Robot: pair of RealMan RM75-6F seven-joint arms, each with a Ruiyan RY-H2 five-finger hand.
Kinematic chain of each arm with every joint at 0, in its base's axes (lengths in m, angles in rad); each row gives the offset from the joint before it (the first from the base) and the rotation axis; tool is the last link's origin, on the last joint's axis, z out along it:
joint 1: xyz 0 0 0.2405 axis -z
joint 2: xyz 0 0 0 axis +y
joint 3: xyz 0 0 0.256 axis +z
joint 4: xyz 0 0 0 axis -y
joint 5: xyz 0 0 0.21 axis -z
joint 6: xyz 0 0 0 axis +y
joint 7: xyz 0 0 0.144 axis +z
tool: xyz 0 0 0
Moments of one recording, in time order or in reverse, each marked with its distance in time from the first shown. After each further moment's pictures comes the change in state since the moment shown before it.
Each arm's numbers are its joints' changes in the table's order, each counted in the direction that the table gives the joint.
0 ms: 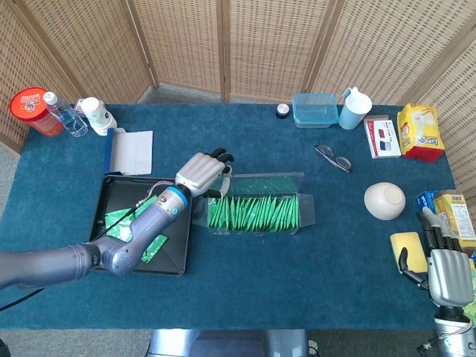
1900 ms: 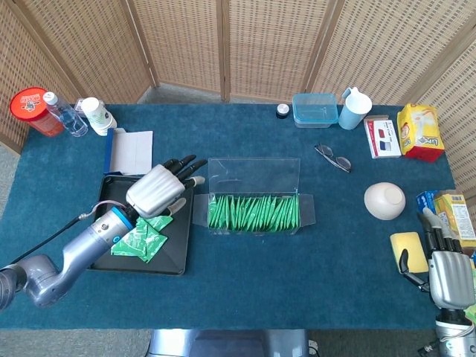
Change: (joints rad) left arm -0.224 0.291 0.190 0.230 -0.643 0.255 -0.134; right arm 0.012 0.006 -0.002 0.007 0.024 0.017 0.016
